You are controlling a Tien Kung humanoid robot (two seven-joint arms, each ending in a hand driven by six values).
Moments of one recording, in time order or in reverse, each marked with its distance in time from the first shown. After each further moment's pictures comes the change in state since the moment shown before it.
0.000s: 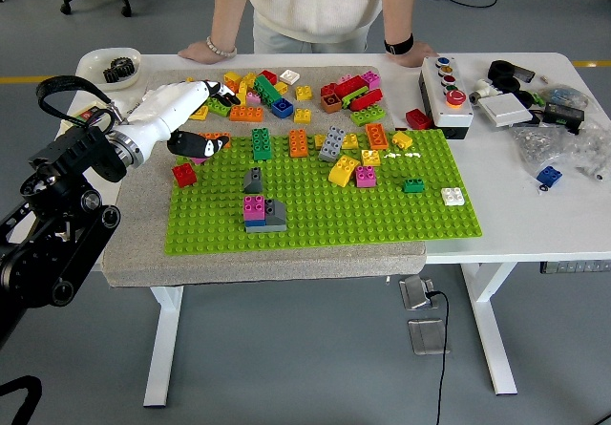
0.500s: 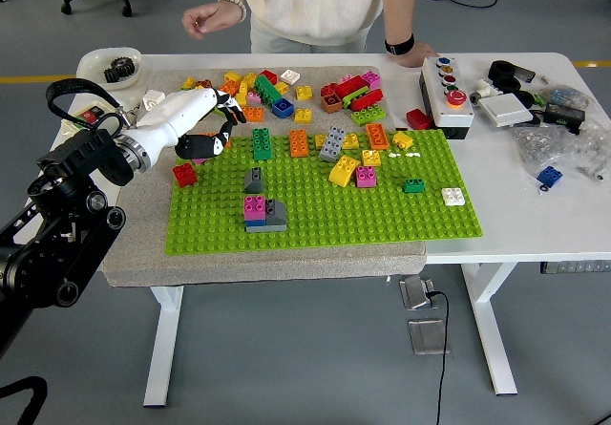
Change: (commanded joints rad) left arm 0.000 -0.018 0.008 0.016 -0.012 -0.055 -0.007; right arm 0.002 -0.002 -0.002 0.000 -0.005 0.001 0.001
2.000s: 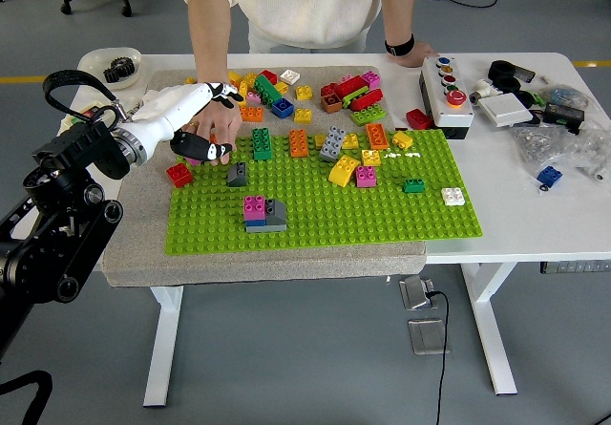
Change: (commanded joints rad) left arm -0.010 -0.015 -0.058 -0.013 0.065 -0.028 0.021; right arm 0.002 0.001 0.002 0.000 0.010 -0.002 -0.001
